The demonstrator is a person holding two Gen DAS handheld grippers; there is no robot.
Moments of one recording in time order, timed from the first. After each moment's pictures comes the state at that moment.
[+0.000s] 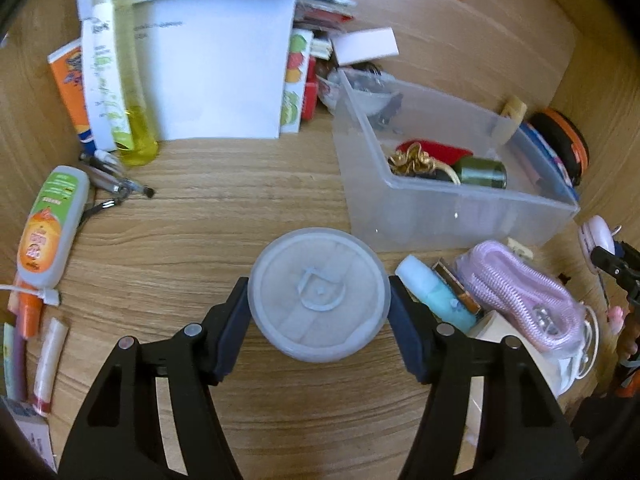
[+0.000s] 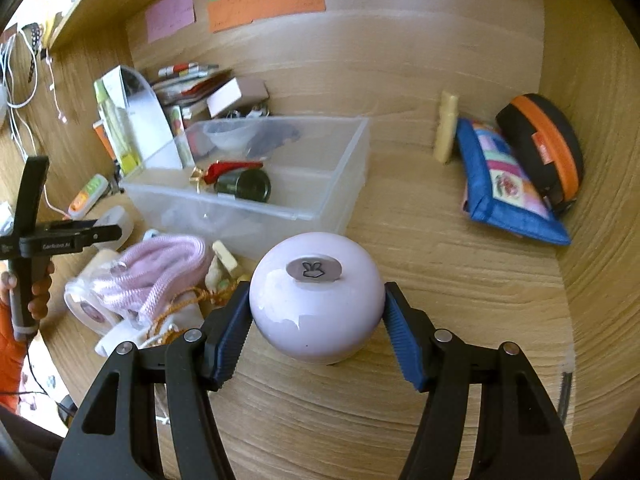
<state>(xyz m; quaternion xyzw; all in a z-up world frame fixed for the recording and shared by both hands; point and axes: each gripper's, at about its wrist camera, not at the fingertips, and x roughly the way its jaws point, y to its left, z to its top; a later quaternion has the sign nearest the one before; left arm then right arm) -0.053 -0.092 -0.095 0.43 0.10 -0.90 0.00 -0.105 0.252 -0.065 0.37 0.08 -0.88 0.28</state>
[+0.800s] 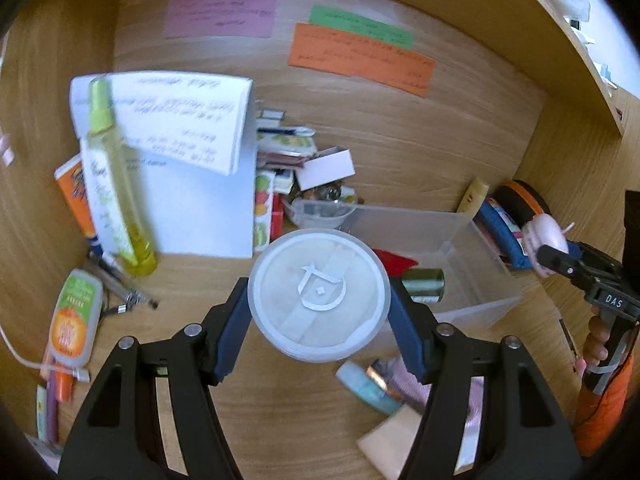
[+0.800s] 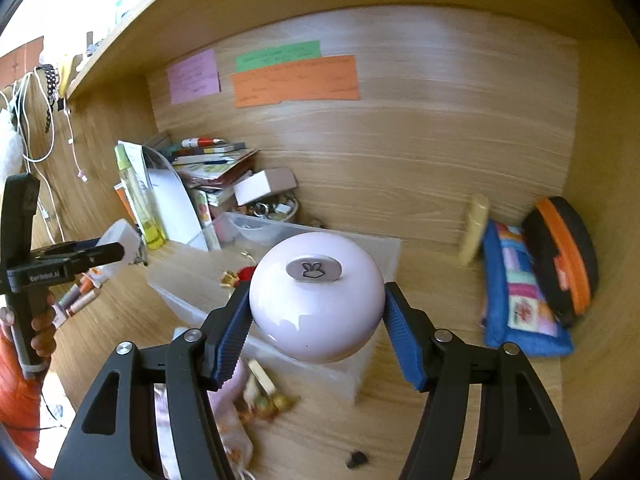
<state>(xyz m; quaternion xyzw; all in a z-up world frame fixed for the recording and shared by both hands) -0.066 -0.073 -0.004 0.32 0.09 -0.94 -0.01 -0.139 0.206 0.002 0.29 0.06 -0.90 0.32</state>
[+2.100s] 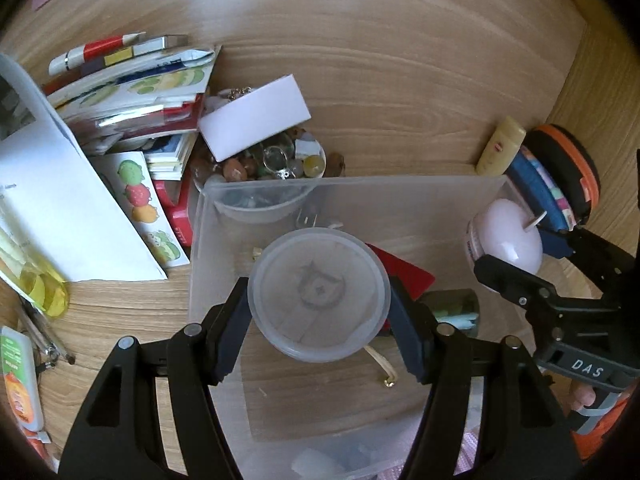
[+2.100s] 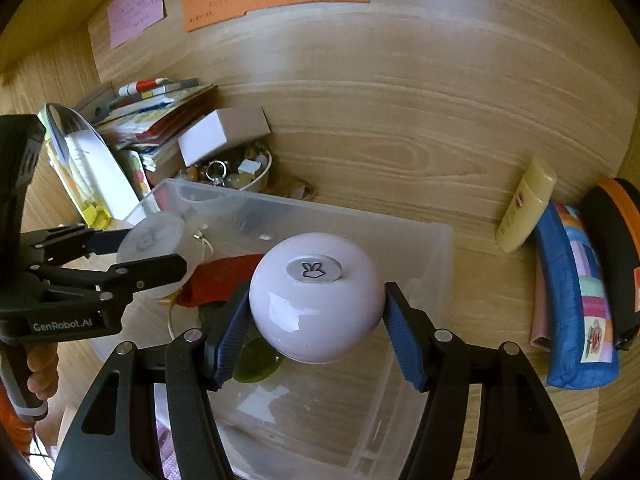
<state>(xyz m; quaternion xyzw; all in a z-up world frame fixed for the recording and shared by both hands) -0.194 -0.025 -0.061 0.44 0.05 -0.90 -0.03 -0.222 0.143 -0.059 0.38 0.09 -0.88 0.28</state>
